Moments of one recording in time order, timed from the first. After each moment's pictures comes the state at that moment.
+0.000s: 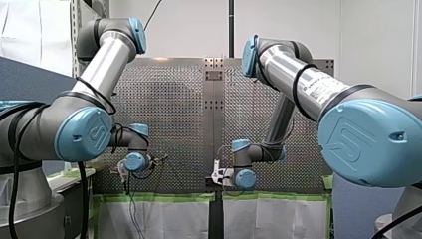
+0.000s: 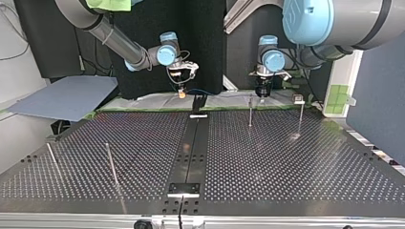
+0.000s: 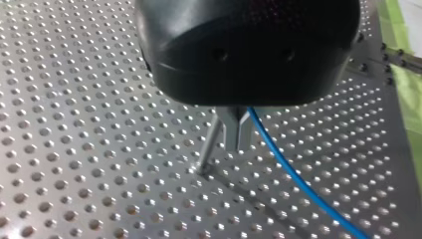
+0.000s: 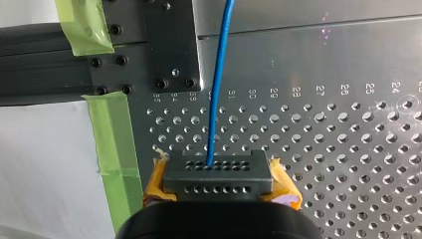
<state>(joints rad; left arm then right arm) -0.05 -2.30 -2.05 -2.13 -1.64 -1.83 2.21 -0.53 1.52 -0.77 1.65 1.71</state>
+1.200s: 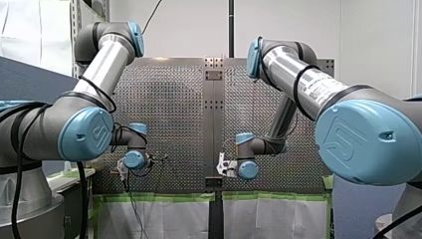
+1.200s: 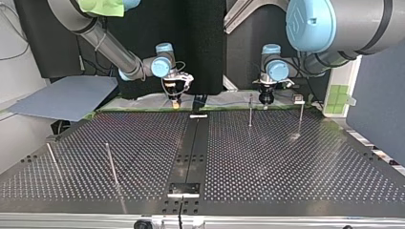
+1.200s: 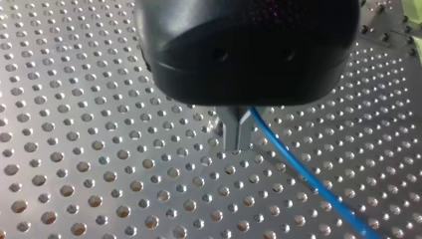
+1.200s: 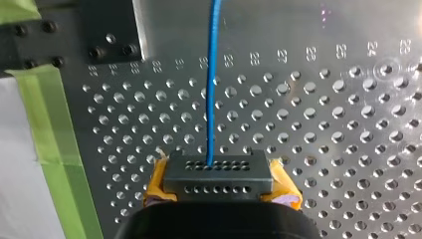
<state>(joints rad) -0.01 -2.32 -1.97 -2.19 -1.61 -1.85 2.16 -0.53 1.41 -0.68 1.65 1.71</state>
